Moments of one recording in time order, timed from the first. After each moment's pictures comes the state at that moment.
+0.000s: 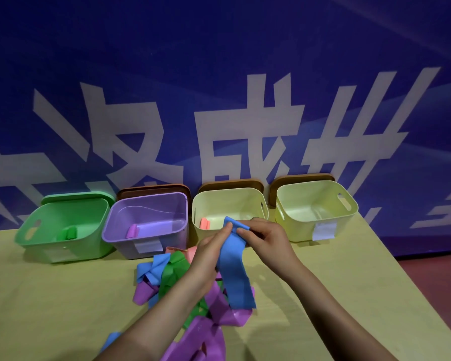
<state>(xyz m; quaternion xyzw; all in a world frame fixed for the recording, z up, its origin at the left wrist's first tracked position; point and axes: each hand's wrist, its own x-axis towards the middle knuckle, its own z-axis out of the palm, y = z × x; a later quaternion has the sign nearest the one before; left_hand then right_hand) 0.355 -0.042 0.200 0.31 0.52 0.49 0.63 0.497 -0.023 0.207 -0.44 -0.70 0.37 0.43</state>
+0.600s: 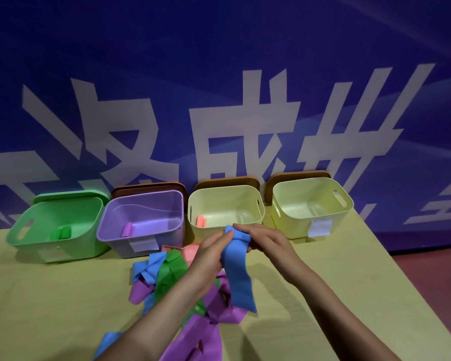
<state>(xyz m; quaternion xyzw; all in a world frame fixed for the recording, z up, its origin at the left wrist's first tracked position) 0.361 -0.046 0.194 0.36 0.48 0.48 0.63 0.518 -0.031 0.197 -0.41 -0.61 0.54 0.40</state>
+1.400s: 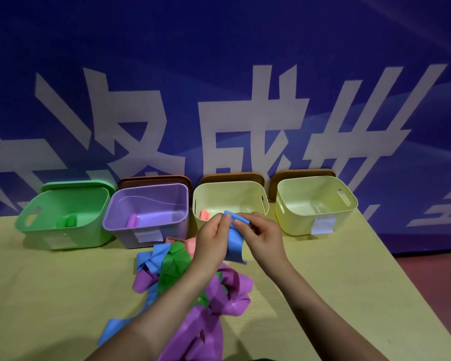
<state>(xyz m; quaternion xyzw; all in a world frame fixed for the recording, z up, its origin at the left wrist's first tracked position) 0.361 -0.046 0.201 0.47 0.55 0.52 0.44 0.475 -0.034 0.194 -0.45 -0.62 0.37 0.52</state>
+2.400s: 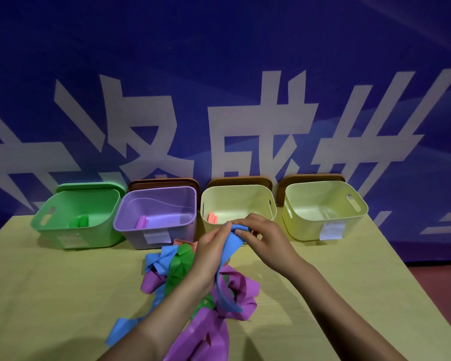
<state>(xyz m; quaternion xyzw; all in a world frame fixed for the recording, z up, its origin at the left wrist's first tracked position) 0.350 -0.062 0.209 0.35 0.56 0.53 0.54 0.488 -0.021 0.197 -0.39 -0.78 0.33 0.37</state>
